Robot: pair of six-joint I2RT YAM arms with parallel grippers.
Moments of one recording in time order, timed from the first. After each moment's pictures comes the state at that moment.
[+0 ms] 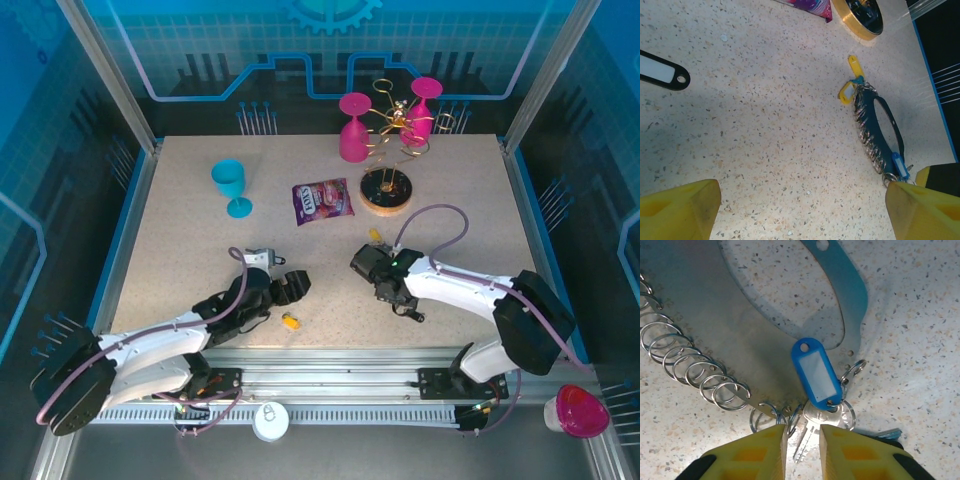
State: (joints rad) left arm -0.77 1.03 0.31 0.18 -0.14 -0.93; right arm 0.81 1.46 0.86 -0.88 0.41 1.13
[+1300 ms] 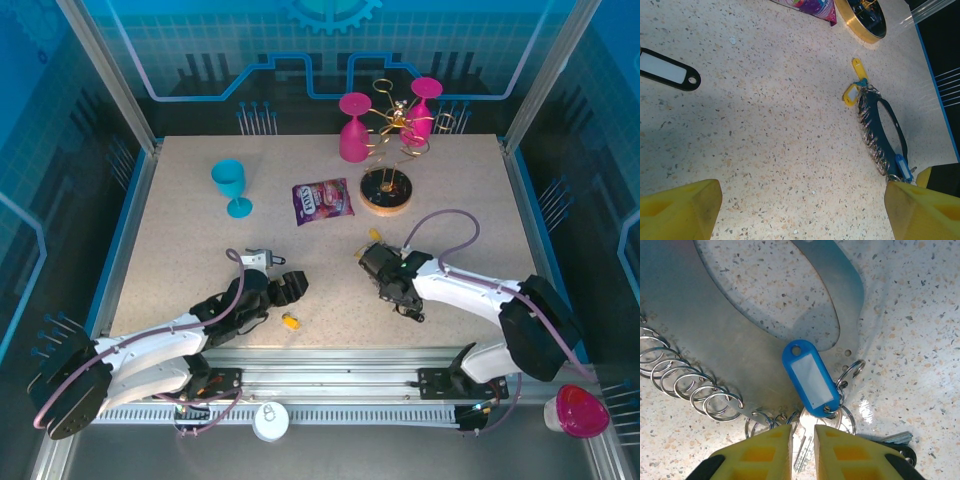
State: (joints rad) left arm -0.77 1.00 0.29 0.16 -0.16 -0.93; right arm 0.75 1.42 0.79 -0.81 0.36 1.15
